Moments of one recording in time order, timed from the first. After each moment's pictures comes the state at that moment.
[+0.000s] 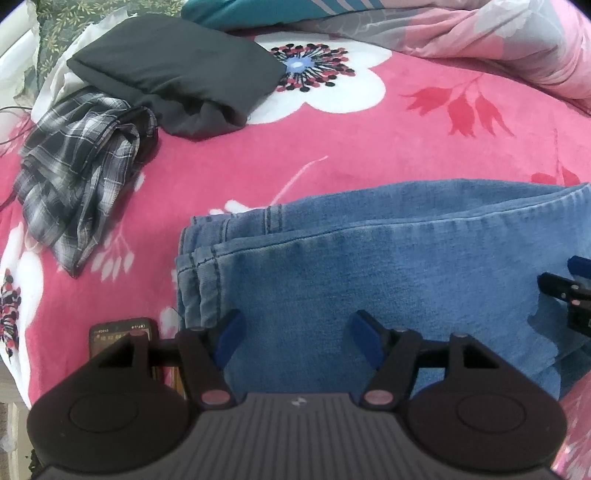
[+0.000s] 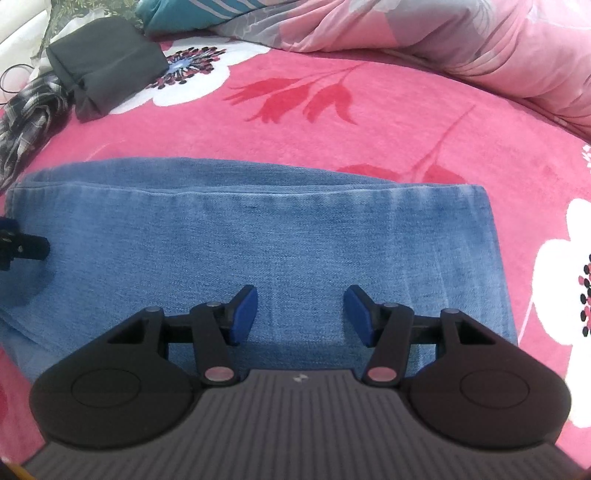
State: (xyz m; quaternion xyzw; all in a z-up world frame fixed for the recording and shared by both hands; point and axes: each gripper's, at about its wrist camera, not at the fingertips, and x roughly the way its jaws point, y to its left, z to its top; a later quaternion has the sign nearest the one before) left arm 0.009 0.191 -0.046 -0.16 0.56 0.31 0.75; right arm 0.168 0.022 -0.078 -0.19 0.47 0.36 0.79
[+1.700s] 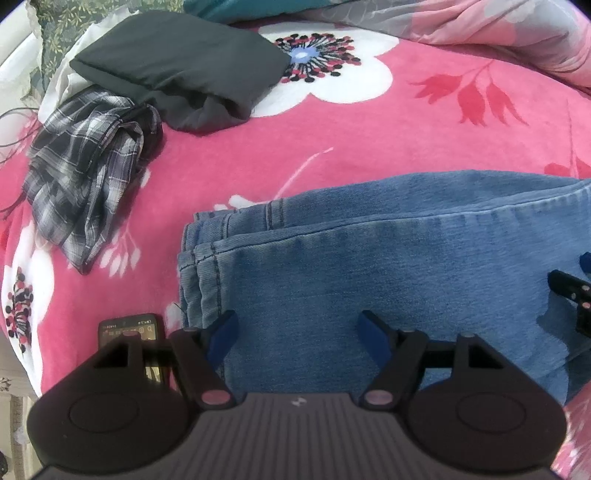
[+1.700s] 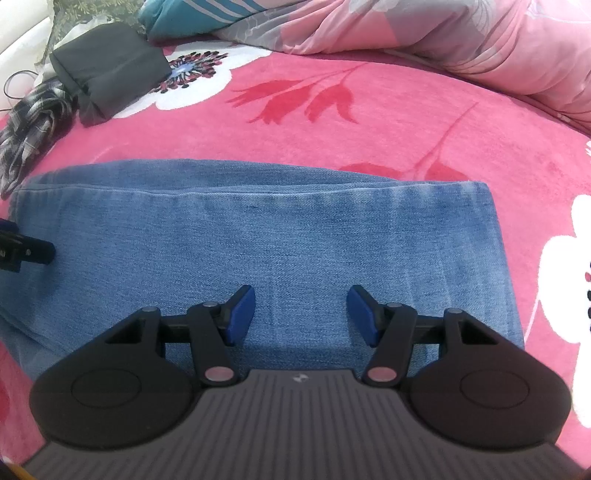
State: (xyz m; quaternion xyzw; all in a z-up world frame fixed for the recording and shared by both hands) left arm 0.016 0.186 -0.050 -0.14 0.57 0.33 0.74; right arm 0.169 0.017 -0.081 -0.17 0.46 0.37 0.79
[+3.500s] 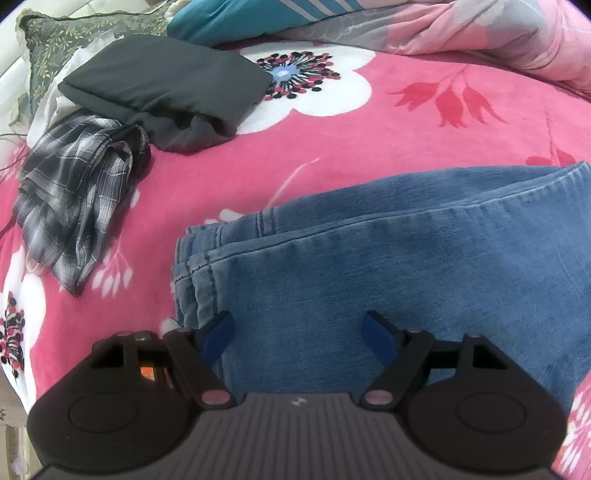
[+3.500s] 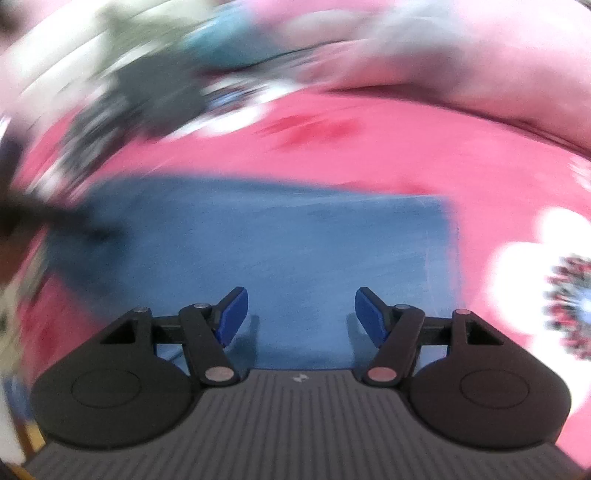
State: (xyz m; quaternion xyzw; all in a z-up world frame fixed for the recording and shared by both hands) left arm 0.007 0.181 -0.052 -0.12 0.55 0.30 0.77; right arm 0.195 -0.071 -0.042 -0.09 0.47 0.40 0.78
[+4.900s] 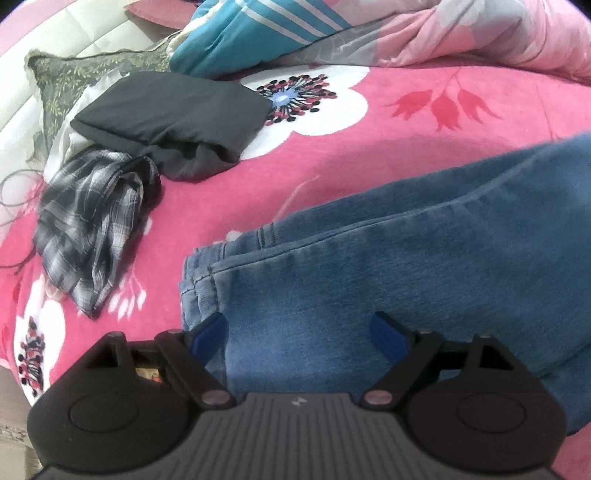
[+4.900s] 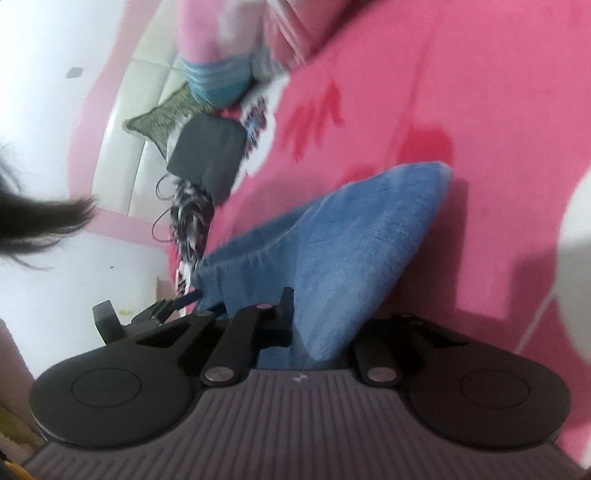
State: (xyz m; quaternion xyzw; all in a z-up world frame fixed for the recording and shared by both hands) left arm 0.009 0.161 -0.057 -0.05 0.52 0.33 0.78; right arm 0.311 -0.071 -0.091 0.17 0.60 0.53 0.57
